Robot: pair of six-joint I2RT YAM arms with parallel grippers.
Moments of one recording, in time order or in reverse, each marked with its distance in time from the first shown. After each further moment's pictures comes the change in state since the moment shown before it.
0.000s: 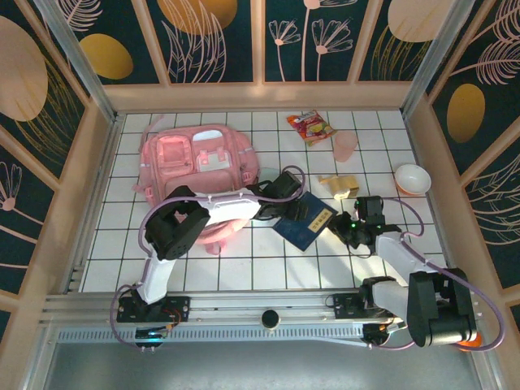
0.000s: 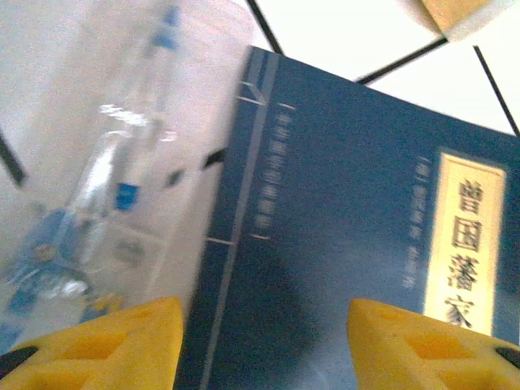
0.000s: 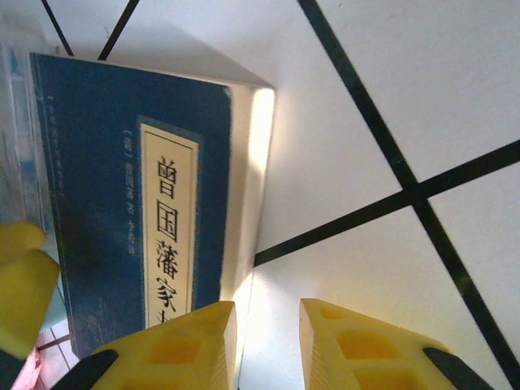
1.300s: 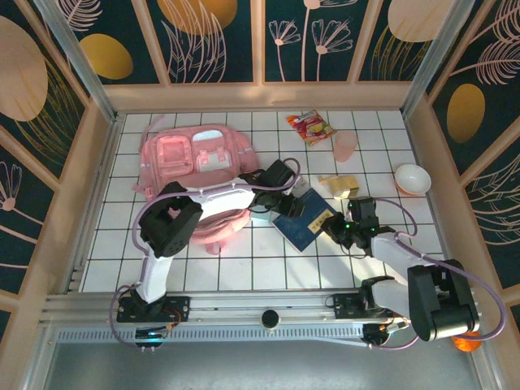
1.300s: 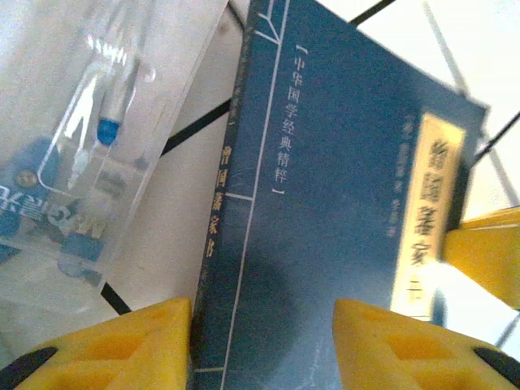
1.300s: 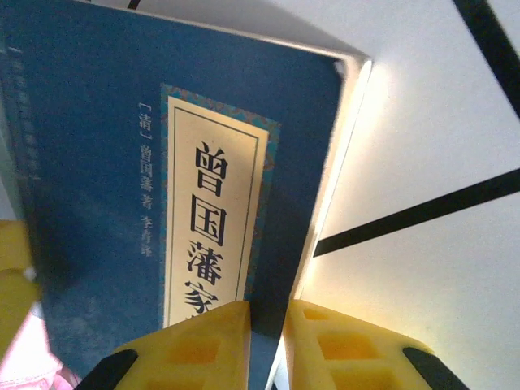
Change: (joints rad) left arm 0.058 -0.029 0.056 -0.119 0.247 0.093; right arm 0.077 0.046 -0.039 0.141 -0.018 0.098
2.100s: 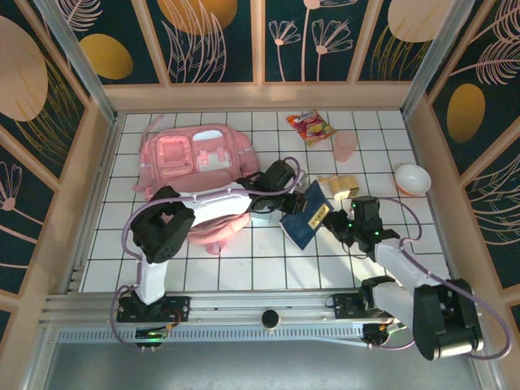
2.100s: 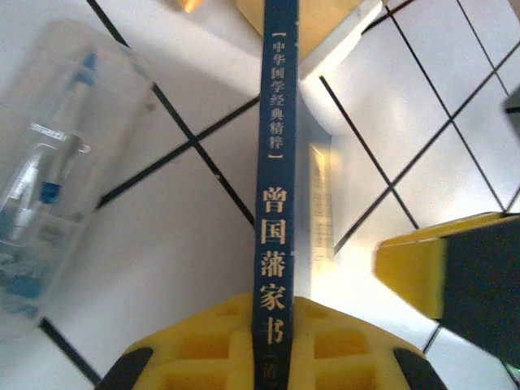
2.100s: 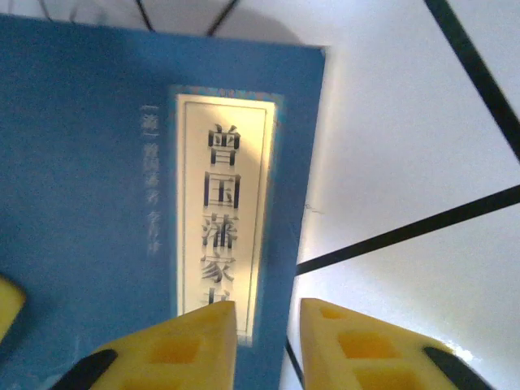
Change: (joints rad) left arm -0.028 -0.079 -0.084 0.151 -0.039 -0.029; right arm 0.003 -0.148 0.006 -0.047 0.045 0.006
